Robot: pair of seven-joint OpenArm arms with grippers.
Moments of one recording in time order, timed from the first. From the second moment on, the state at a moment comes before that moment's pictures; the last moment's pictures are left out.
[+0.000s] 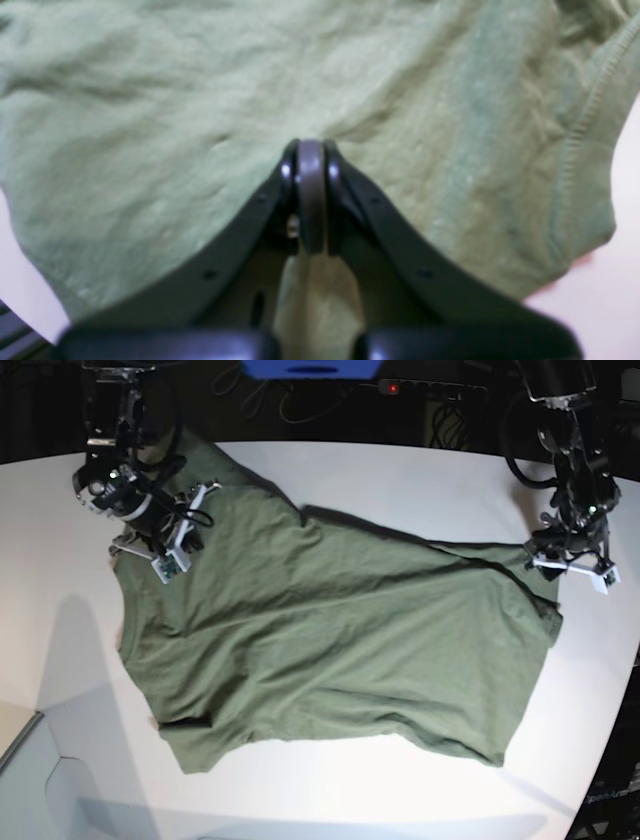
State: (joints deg) left arm 7.4 -14.3 -21.6 85.7 -25.3 9.1 39.7; right arm -13.0 5.0 12.7 96.5 -1.3 40.1 -37.9
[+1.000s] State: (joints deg) left arm -10.1 -14.4 -17.9 111.4 -24.8 9.1 54.2; right arm -9.1 5.3 15.4 92.2 -1.3 40.1 -37.2
